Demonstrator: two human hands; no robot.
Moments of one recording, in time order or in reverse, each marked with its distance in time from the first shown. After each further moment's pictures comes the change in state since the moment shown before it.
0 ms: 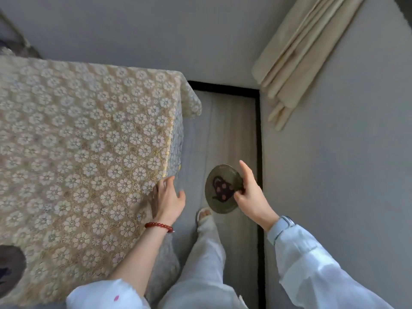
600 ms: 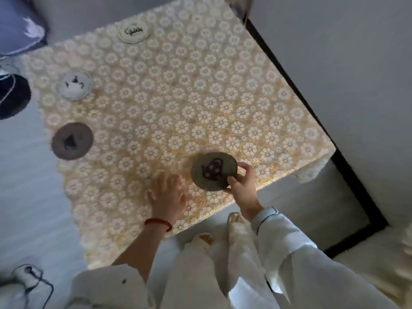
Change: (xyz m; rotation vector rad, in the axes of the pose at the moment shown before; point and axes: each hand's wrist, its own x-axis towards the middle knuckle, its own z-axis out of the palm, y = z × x) left_hand 0.067 -0.073 -0.007 -0.189 0.242 -0.821; right_hand 0.231 -0.123 0.162 -0.027 -0.738 0.037
